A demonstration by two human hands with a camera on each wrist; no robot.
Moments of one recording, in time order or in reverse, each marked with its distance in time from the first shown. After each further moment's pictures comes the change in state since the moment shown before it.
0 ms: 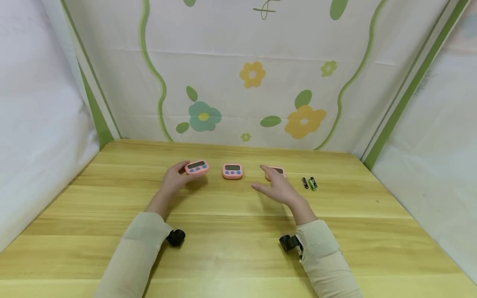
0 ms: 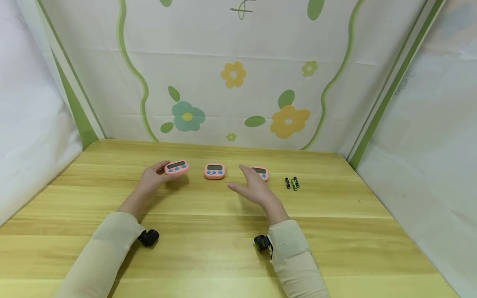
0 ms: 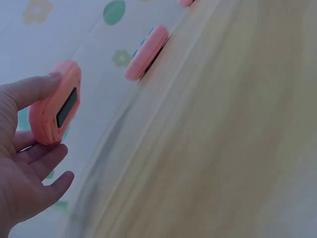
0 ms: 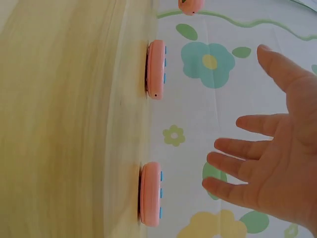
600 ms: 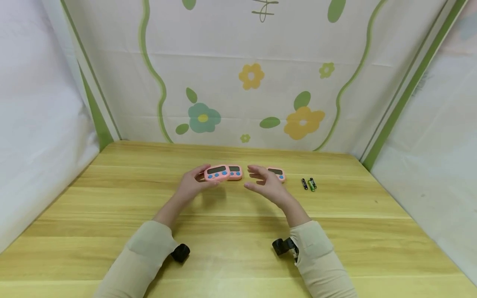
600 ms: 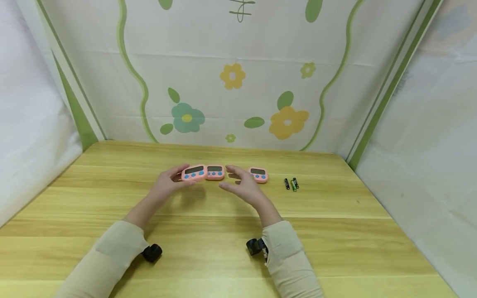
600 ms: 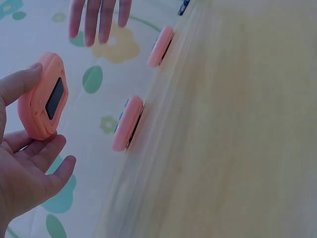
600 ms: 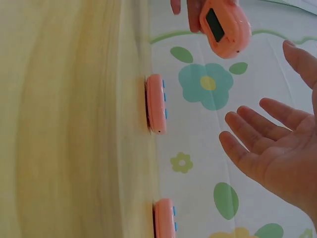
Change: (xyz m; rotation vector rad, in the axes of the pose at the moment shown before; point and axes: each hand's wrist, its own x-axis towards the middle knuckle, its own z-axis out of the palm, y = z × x) left_hand -0.028 0.034 0.038 -0.163 -0.129 0.104; right_hand 0.005 -0.015 0.011 0.461 0.007 -0.077
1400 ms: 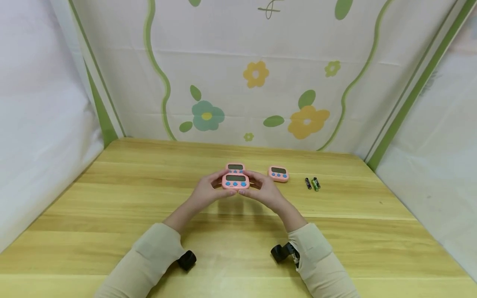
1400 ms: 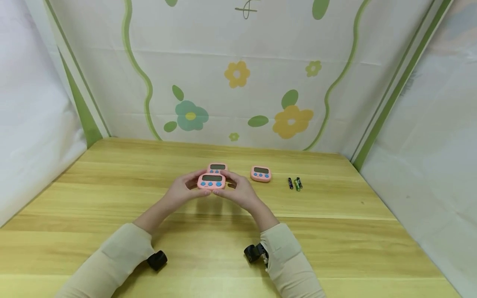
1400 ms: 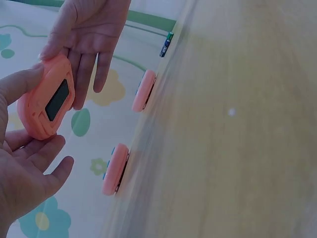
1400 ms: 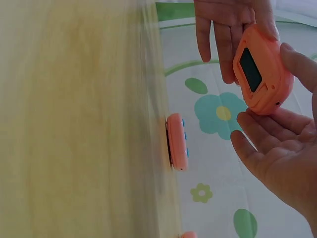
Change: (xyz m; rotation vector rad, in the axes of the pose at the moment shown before) left_hand -0.016 0.004 0.029 0.000 -0.119 0.135; right_hand -0.011 -0.027 0.024 0.125 -0.037 -0.021
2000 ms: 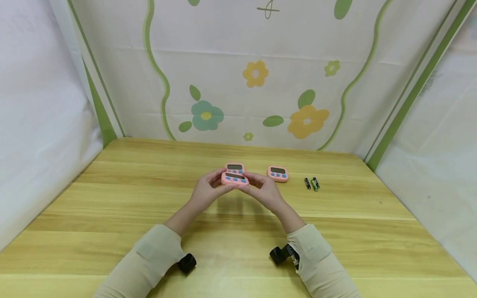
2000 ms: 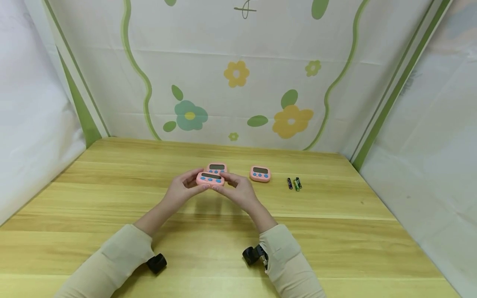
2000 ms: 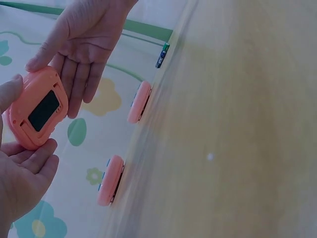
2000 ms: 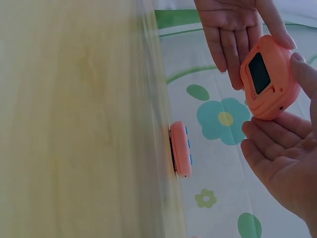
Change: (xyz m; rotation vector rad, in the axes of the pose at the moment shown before) left_hand -0.001 0.007 0.008 -0.145 0.080 0.004; right_hand 0.007 0.028 -0.001 -0.061 0.118 -0.044
